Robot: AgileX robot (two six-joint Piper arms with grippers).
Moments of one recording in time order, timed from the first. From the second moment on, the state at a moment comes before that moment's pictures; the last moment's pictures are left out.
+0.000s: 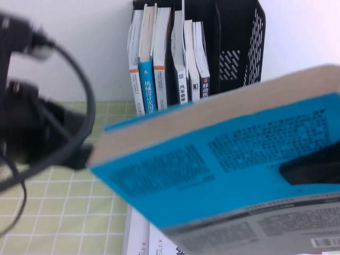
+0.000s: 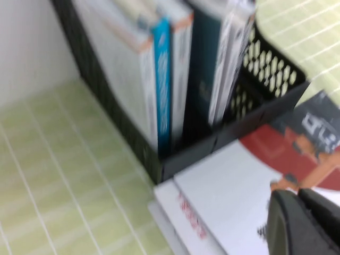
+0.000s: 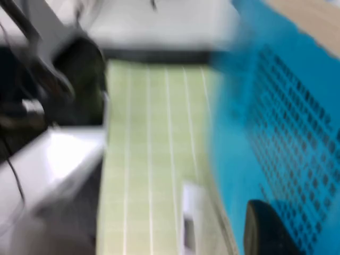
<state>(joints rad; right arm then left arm) 0.45 1.12 -1.36 0.81 1.29 -1.05 -0.51 1.01 -1.12 -0.07 0.84 -0.03</state>
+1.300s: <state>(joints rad) 1.14 1.85 -1.37 -0.48 1.07 -0.16 -0.51 0.56 -0.70 0.08 0.79 -0.35</state>
